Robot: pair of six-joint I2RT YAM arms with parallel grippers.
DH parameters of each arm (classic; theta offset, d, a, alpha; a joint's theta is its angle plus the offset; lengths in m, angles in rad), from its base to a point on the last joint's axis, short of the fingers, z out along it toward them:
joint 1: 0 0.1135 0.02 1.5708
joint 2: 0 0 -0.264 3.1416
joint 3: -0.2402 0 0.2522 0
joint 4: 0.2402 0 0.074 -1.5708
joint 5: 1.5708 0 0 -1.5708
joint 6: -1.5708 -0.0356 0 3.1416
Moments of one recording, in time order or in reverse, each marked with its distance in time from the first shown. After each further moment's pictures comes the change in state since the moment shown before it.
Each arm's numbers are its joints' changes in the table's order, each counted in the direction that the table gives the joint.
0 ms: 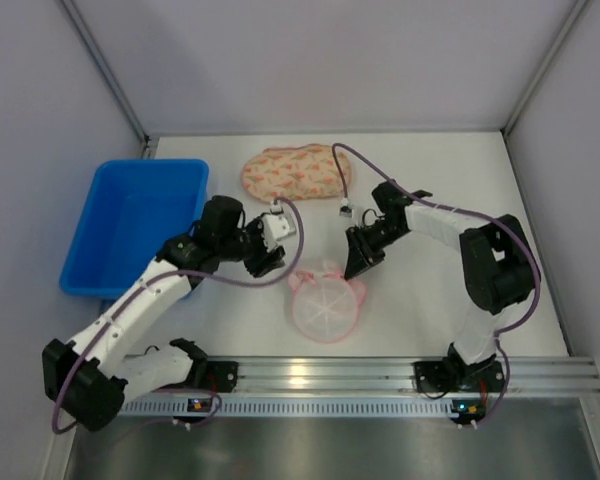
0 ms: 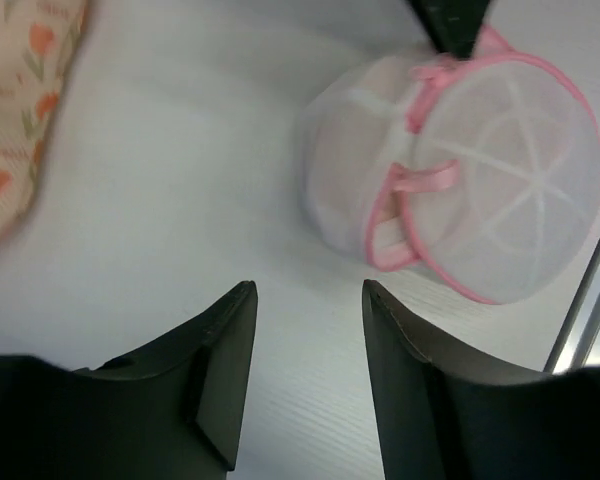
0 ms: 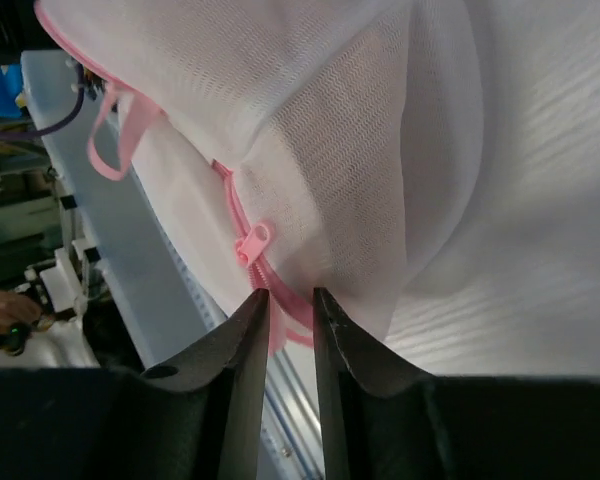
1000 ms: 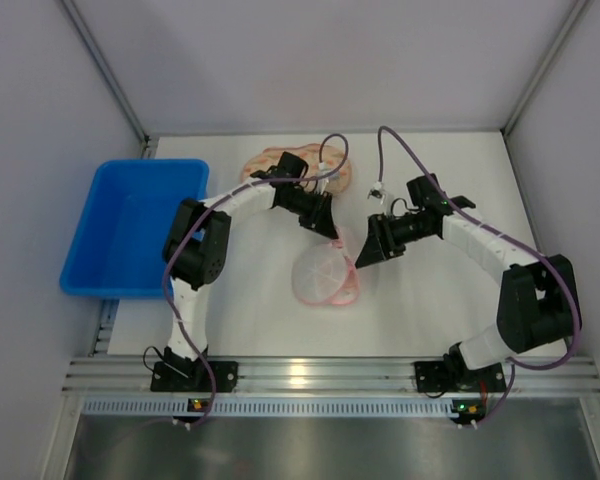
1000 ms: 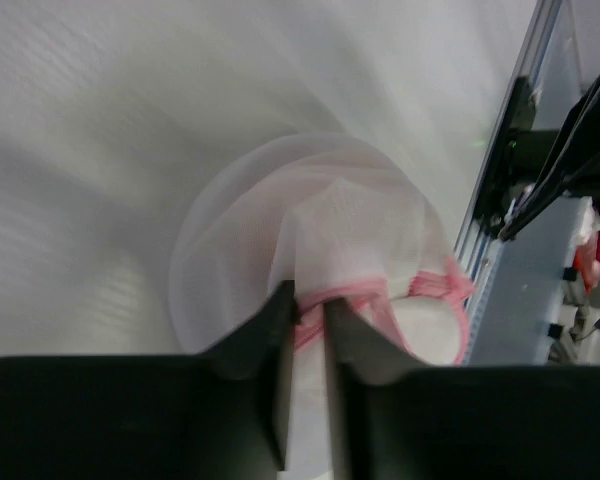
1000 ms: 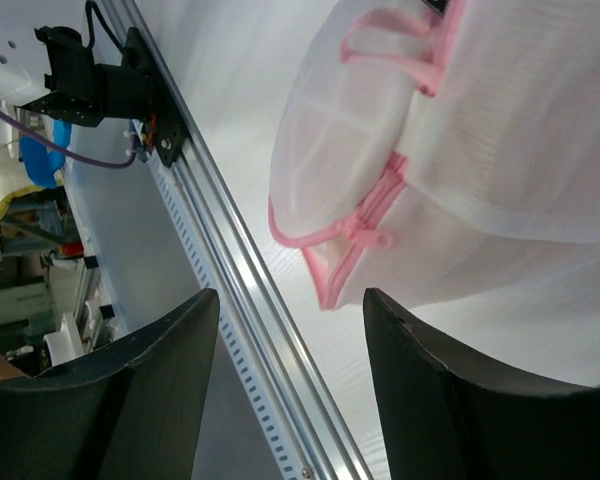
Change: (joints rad) left arm 0.104 -1.012 -0.587 -0.020 0.486 0.600; right arm -0.122 0.291 0.150 -0.071 -0.066 -0.106
